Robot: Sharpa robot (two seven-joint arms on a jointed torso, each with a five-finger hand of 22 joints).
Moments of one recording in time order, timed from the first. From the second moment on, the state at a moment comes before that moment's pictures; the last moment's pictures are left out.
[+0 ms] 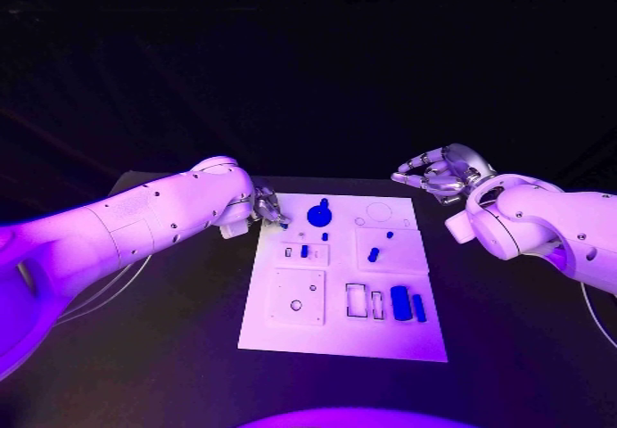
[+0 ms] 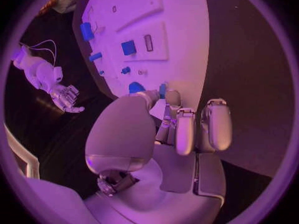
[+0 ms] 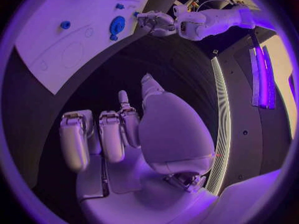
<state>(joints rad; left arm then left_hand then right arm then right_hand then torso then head) 1.29 -0.46 -0.05 0.98 -1.01 0.18 -0.46 1.38 -0.09 0.49 0.32 0.15 0.83 0.08 0.66 0.75 1.13 0.01 1.03 0.77 1.47 -0.04 1.52 1.31 0.06 1.38 0.07 1.44 1.31 1.35 -0.91 -0.15 1.51 -0.64 -0.53 -0.02 1.36 -0.11 0.05 0.29 0.12 0.89 0.16 0.17 0.38 1.45 0.08 1.41 1.31 1.46 0.01 1.54 1.31 0.01 1.46 0.12 1.53 1.31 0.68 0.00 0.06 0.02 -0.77</state>
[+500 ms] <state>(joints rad) 1.30 -0.57 -0.04 1.14 -0.91 0.14 -0.47 1.34 -0.12 0.56 0.32 0.14 0.82 0.09 0.70 0.75 1.16 0.01 1.07 0.81 1.47 -0.04 1.52 1.31 0.06 1.38 0.06 1.44 1.31 1.35 -0.92 -0.15 1.50 -0.64 -0.52 -0.02 1.36 -0.11 0.05 0.29 0.12 0.89 0.16 0.17 0.38 1.45 0.08 1.41 1.31 1.46 0.01 1.54 1.31 0.01 1.46 0.12 1.53 1.31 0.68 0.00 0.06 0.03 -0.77</state>
